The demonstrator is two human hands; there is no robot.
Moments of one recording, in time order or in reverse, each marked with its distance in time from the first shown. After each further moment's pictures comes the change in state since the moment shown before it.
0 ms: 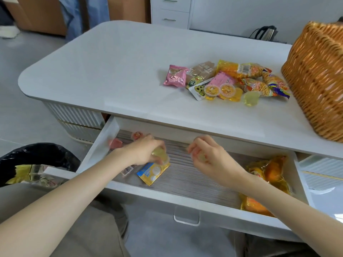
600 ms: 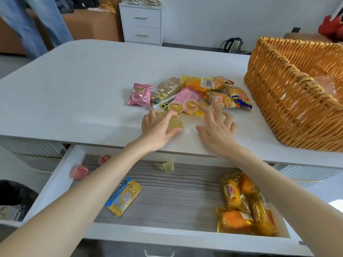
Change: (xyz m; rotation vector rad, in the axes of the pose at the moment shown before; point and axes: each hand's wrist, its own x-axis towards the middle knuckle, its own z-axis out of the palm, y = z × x) left_hand 0.093 0.107 -0.043 -0.044 0.501 0.053; right_hand 0.047 0.074 -0.083 -0.334 0.292 0.386
